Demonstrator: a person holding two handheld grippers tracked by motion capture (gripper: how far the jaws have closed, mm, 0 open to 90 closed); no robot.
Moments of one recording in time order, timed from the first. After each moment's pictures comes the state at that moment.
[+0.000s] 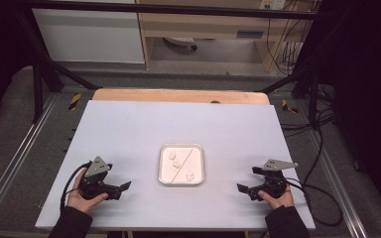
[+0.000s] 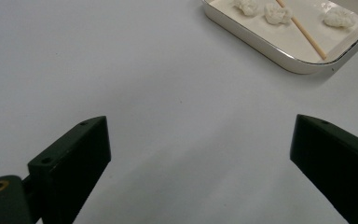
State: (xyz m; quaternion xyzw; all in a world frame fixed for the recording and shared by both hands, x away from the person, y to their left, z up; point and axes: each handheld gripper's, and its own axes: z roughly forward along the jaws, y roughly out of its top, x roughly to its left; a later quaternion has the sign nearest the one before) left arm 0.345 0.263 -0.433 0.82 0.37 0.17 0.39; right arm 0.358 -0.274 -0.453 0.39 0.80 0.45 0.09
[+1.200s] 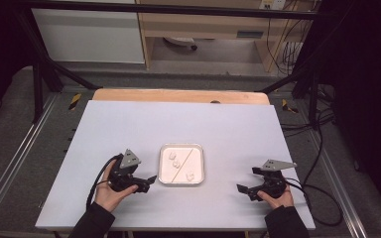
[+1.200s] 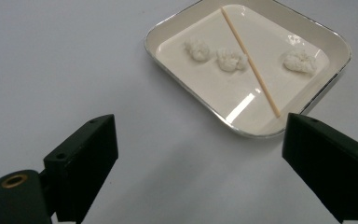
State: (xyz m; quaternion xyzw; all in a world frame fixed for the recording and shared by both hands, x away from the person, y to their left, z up) left arm 0.359 0.181 -0.411 0.84 0.36 0.17 0.37; right arm 0.358 -0.273 -0.455 0.38 0.80 0.44 0.09
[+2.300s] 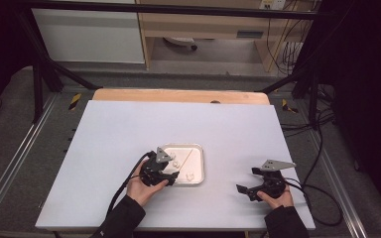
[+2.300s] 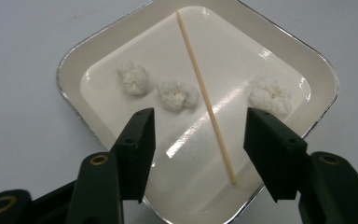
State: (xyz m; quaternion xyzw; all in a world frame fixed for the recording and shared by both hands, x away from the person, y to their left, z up) left arm 0.380 0.103 -0.428 0.86 0.36 0.14 0.34; right arm 0.359 -0.272 -0.456 0.38 0.81 0.44 0.09
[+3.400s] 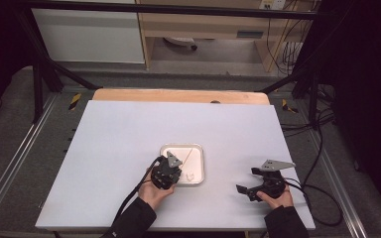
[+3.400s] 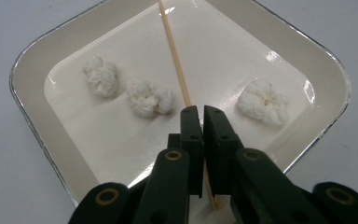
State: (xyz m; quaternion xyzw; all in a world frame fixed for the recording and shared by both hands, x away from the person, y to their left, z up) left arm 0.374 0.076 -0.443 0.85 0.38 0.17 0.32; right arm 0.359 -0.272 -0.456 0.38 0.81 0.44 0.09
